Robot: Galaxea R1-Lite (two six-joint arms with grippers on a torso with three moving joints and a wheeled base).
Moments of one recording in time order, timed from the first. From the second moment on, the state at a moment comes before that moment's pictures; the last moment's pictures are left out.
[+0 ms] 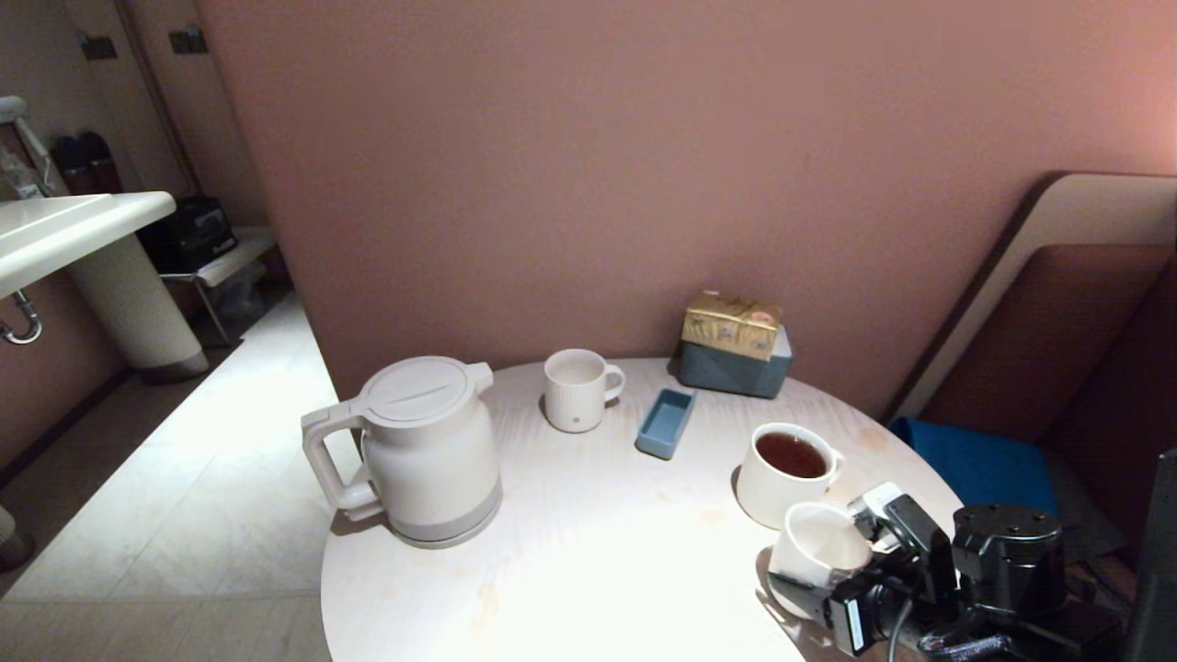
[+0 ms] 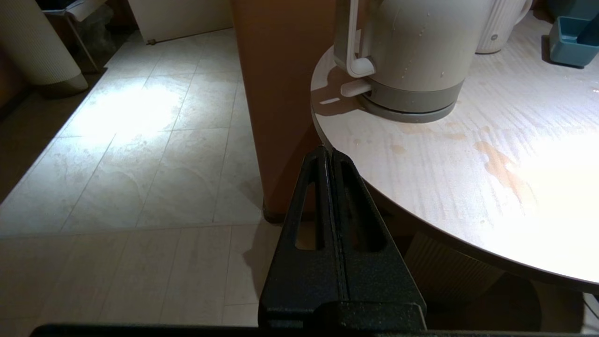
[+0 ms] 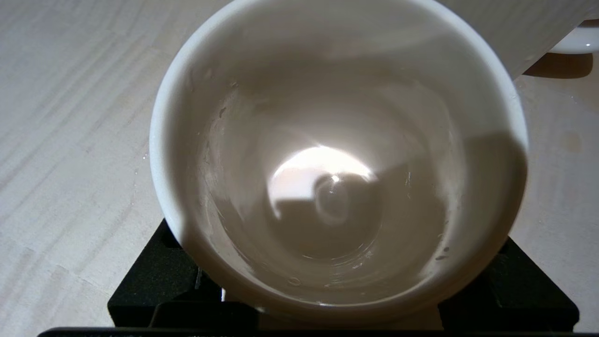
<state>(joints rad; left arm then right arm) 0.01 0.00 -0.01 0.03 -0.01 0.01 0.29 1.99 -0.08 -1.38 0.15 -0.06</state>
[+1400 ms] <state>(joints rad) 0.01 0.00 -0.01 0.03 -0.01 0.01 0.29 2.01 -0.08 -1.39 0.14 -0.06</state>
